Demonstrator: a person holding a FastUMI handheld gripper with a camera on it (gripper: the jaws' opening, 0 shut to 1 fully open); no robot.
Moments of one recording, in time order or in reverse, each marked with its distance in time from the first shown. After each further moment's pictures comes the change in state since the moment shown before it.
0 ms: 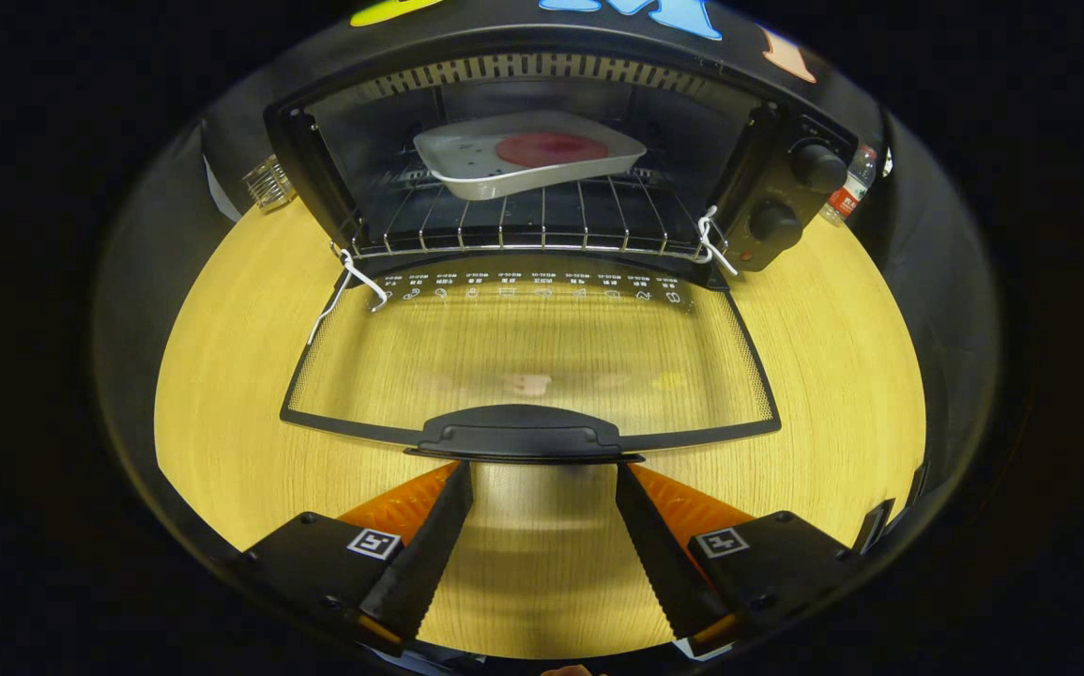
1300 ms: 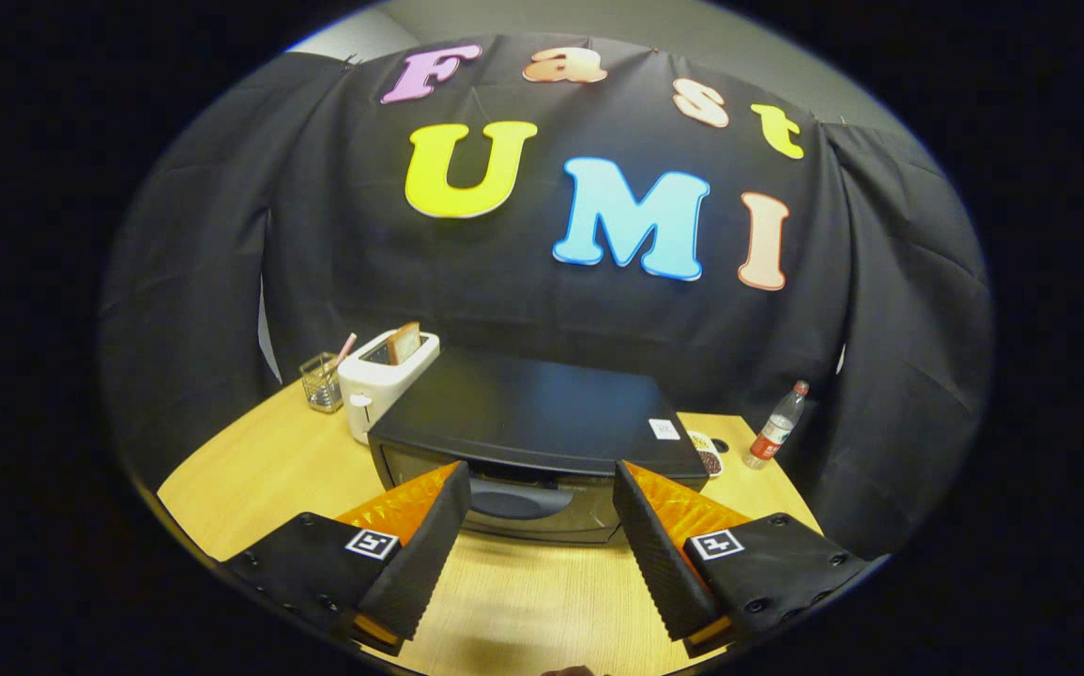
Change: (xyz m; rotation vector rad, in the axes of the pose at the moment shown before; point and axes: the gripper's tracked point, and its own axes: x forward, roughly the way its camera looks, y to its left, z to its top) arm -0.207 -0.024 0.135 -0.092 -0.798 -0.053
